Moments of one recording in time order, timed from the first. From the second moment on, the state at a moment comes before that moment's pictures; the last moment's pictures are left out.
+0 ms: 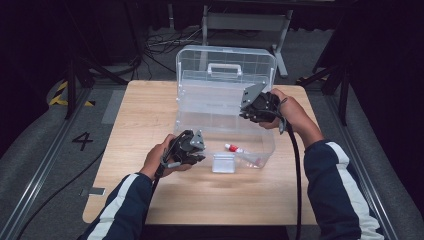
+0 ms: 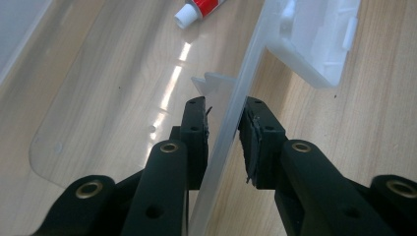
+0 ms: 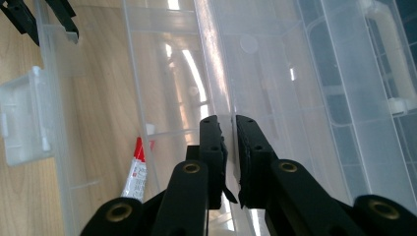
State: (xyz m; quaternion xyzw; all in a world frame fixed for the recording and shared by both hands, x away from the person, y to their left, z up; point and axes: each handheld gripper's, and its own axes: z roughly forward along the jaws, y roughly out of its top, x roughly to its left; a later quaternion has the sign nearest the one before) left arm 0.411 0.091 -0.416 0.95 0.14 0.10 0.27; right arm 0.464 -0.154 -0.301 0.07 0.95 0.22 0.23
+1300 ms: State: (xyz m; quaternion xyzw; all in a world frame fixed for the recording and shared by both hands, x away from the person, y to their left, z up) left arm 0.405 0.085 -0.418 0.95 0.13 0.13 0.26; right arm 0.447 -0.170 -0.319 0.09 0.92 0.31 0.21
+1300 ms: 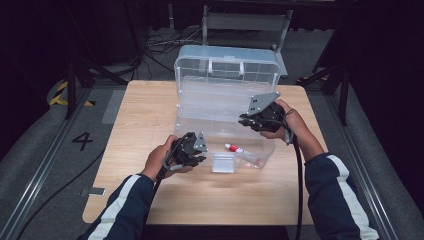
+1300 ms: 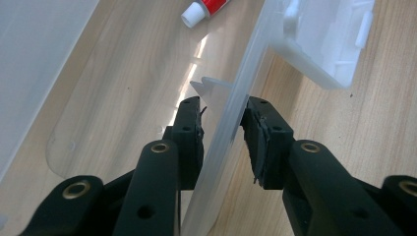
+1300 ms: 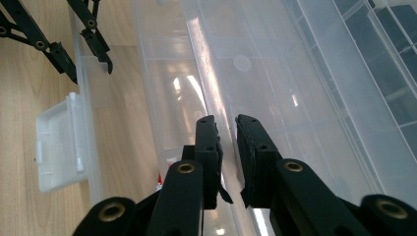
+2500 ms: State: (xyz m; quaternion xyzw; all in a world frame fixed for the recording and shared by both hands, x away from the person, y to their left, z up) left arm 0.397 0.095 -0.404 0.94 0.12 0.15 0.28; right arm 0.437 -0.173 -0.328 0.10 0.91 0.33 0.22
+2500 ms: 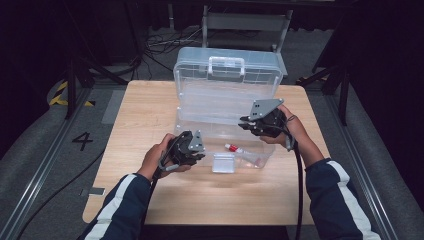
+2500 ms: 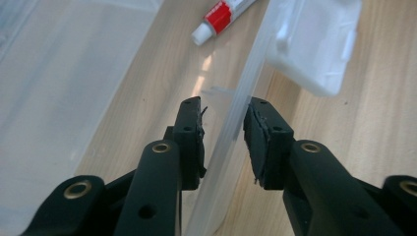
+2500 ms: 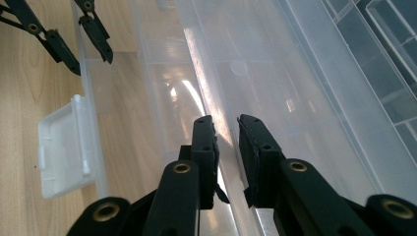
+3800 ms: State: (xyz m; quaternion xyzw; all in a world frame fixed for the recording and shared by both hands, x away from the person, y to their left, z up) left arm 0.402 0.167 -0.359 0.88 0.18 0.21 0.39; right arm 0.429 -0.181 -0.339 0.13 0.89 0.36 0.23
